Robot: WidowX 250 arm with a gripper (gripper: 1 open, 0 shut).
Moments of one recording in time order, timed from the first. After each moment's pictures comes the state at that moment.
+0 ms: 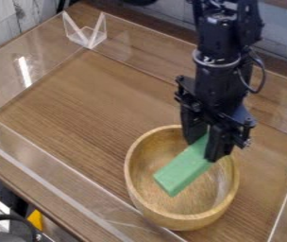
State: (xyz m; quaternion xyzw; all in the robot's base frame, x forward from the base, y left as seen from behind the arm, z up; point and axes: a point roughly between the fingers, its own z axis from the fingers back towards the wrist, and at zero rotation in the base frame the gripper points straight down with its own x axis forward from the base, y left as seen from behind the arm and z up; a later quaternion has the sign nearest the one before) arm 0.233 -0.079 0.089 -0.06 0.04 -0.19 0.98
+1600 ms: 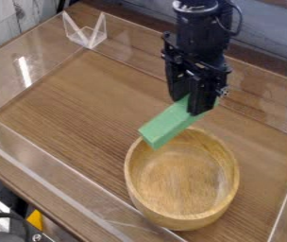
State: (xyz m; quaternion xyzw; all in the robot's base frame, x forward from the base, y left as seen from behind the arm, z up) arm 0.257 -0.044 0.117 -0.07 0.03 -0.21 0.97
